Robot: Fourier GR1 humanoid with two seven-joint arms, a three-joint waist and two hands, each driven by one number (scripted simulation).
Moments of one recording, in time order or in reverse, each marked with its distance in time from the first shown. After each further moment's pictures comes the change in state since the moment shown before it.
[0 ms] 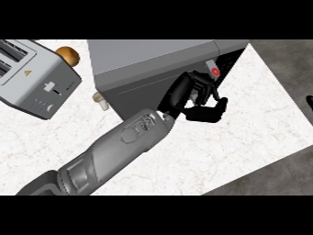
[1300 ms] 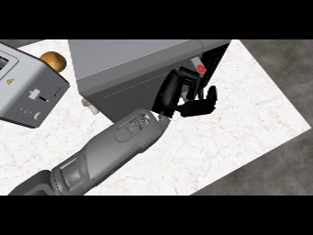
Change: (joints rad) left arm 0.014 0.040 -0.033 -0.033 0.103 0.171 -0.079; right arm -0.102 -0.139 -0.091 -0.009 -0.111 0.017 0.111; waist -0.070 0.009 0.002
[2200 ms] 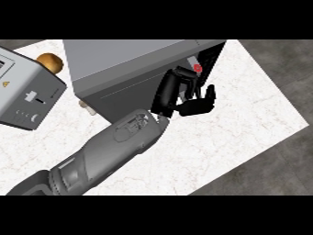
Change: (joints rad) left arm 0.003 0.010 -0.013 -0.013 0.043 0.066 -0.025; right arm -0.050 -0.058 -0.040 0.032 -0.103 0.022 0.050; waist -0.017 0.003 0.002
